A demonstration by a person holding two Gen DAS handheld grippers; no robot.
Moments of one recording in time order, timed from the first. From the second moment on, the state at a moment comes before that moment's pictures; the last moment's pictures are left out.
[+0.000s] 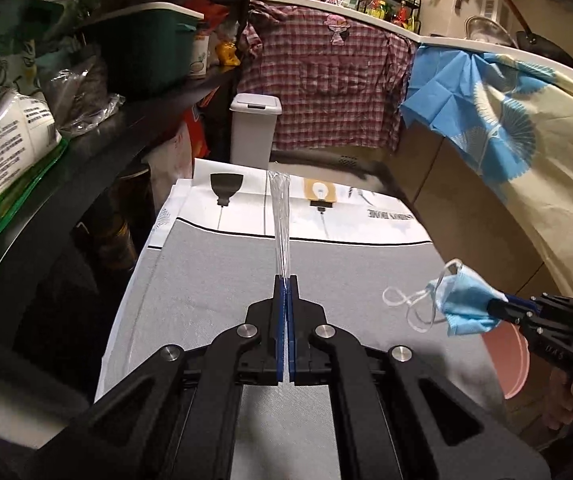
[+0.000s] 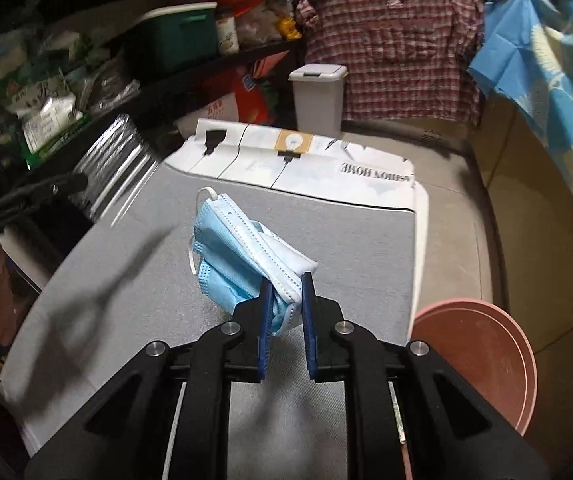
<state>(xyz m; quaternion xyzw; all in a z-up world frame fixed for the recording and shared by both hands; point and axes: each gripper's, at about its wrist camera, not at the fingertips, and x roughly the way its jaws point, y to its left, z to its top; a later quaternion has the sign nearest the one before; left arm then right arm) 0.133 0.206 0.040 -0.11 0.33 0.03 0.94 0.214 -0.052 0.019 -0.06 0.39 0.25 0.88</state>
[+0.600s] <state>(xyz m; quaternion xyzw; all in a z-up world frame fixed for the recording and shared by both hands) 0.088 0.140 0.065 -0.09 0.31 -0.01 0.95 0.167 -0.145 0.091 0.04 0.34 0.18 0.92</state>
